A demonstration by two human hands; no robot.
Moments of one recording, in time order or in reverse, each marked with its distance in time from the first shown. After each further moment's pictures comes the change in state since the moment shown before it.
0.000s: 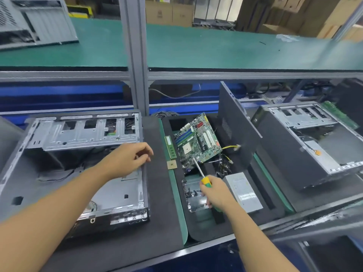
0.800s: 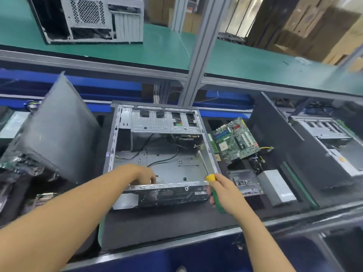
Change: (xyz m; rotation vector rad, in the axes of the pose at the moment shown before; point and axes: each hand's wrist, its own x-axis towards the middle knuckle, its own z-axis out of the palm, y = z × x) left_hand -0.125 -0.151 -0.049 0.371 -0.741 -0.232; right_hand -0.147 -0.160 0.160 0.149 -0.060 -0.063
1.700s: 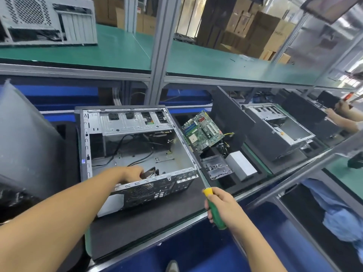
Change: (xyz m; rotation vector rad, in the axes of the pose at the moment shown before) left_hand 0.020 0.006 0.006 -0.066 0.123 0.152; right_hand -0.100 0.032 0.012 0.246 0.197 0.107
